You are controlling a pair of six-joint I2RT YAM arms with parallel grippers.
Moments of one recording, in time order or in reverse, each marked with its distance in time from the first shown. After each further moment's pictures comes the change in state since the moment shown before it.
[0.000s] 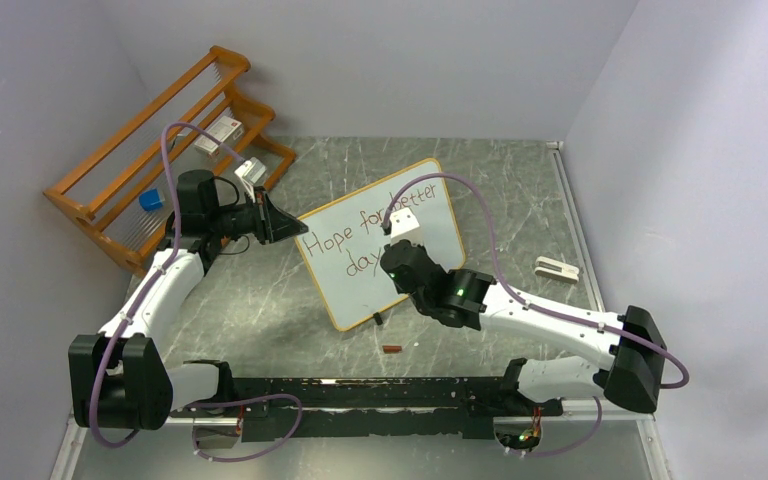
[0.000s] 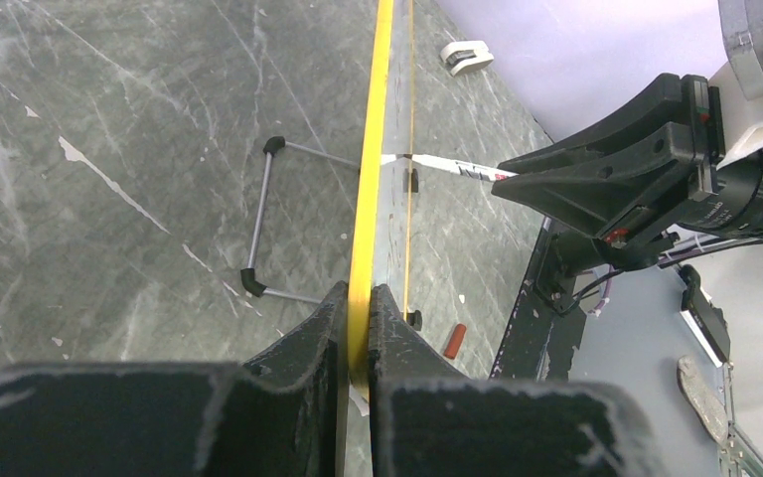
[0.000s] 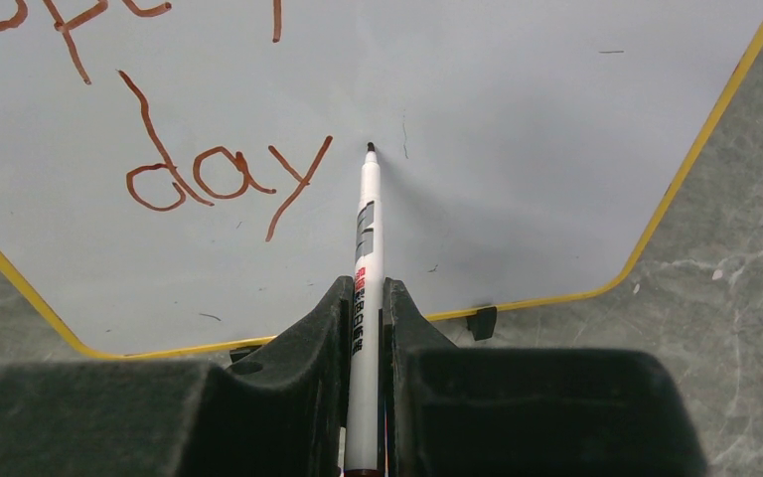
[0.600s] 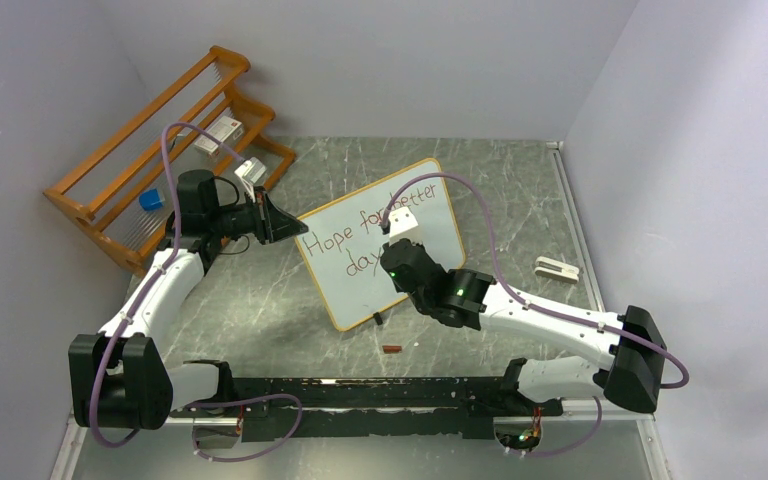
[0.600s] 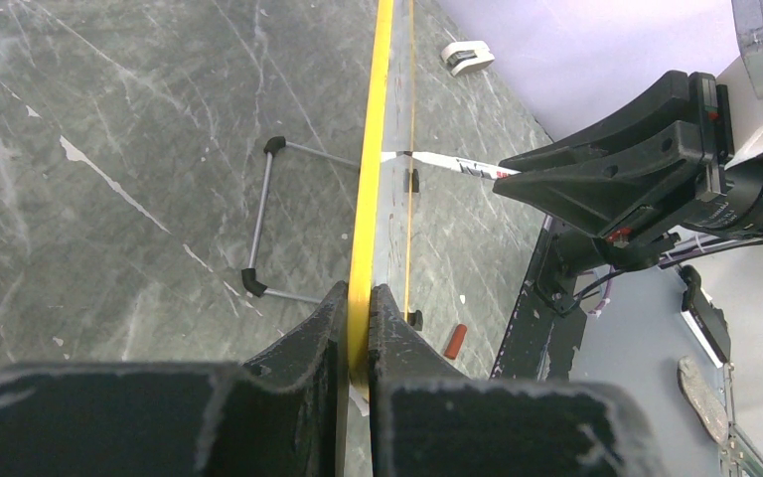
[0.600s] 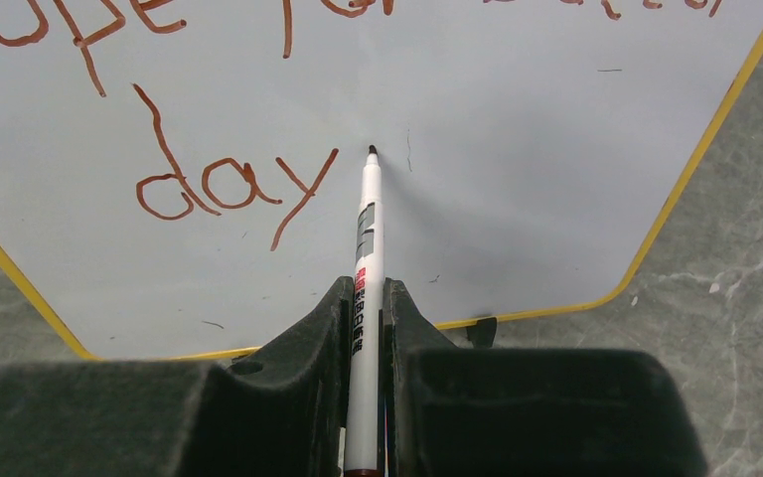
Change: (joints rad) left arm 0.000 0.002 0.000 0.000 -0.002 0.000; right arm 0.000 0.004 0.000 0.029 0.000 -0.024
